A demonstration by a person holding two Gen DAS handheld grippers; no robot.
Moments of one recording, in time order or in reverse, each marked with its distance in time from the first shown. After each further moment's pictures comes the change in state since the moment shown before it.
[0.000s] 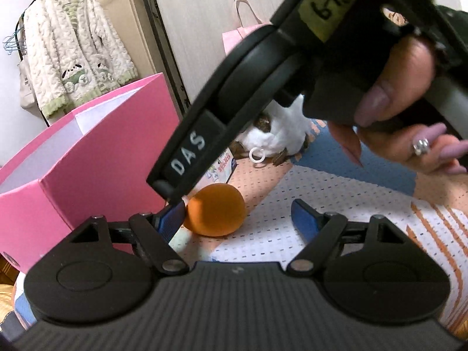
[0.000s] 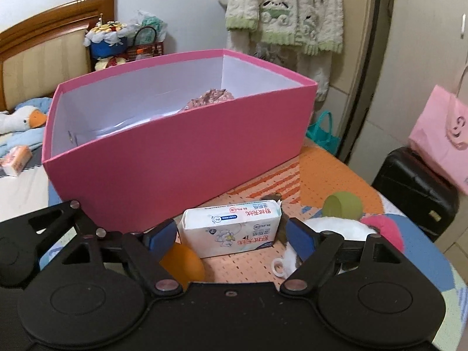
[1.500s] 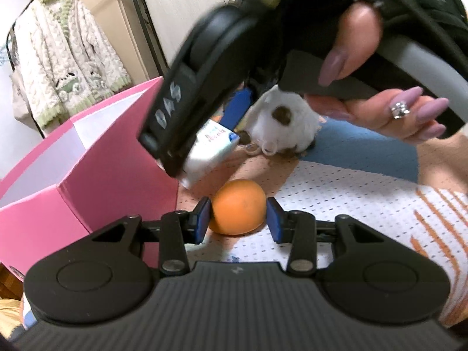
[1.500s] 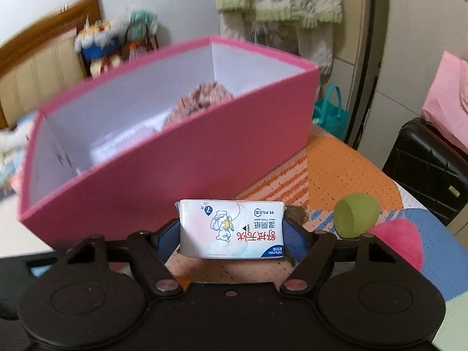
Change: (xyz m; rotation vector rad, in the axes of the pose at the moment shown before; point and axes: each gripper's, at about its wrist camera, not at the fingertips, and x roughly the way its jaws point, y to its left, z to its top) left arm -0.009 0.011 -0.005 0.042 -0.014 -0.036; right arm 0.018 -0.018 0.024 0.115 0.056 0.068
